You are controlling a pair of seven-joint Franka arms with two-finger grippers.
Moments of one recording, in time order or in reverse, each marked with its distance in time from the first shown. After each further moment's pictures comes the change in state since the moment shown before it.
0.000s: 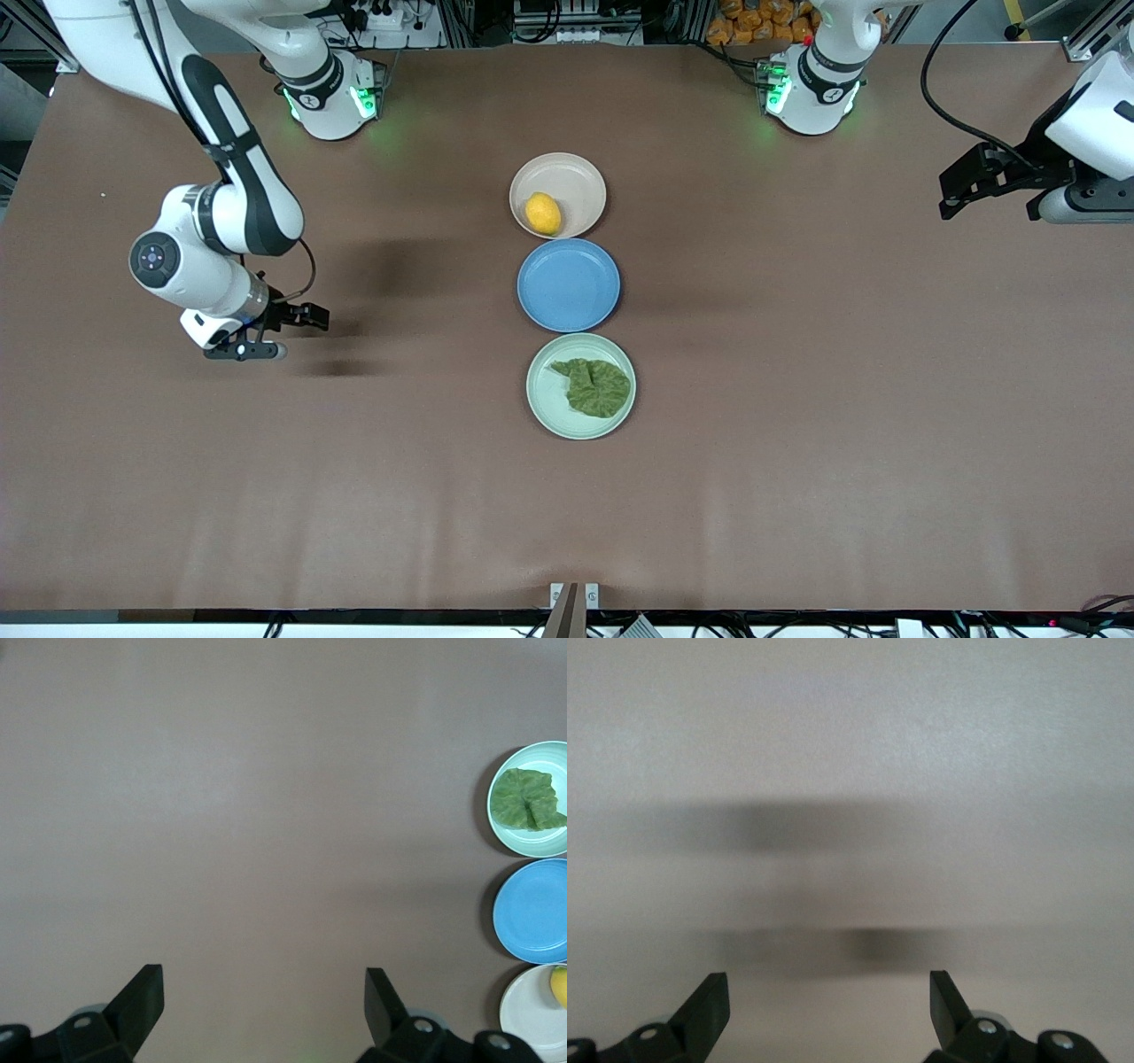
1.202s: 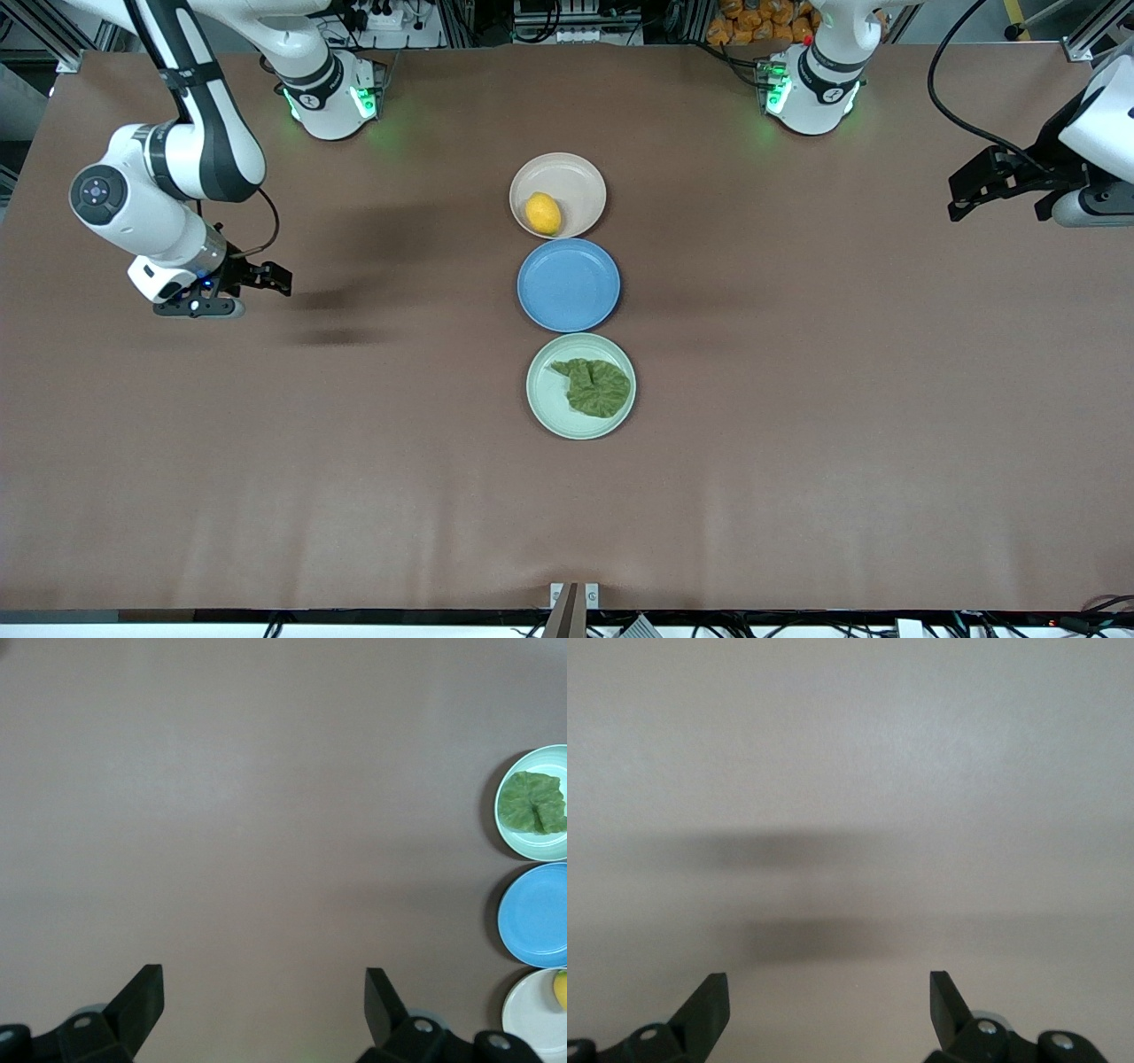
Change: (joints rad) left arm 0.019 0.000 -0.001 -0.005 0.000 0.000 0.000; right arm -0.059 -0.251 -0.011 -0.141 -0.093 -0.077 0.000
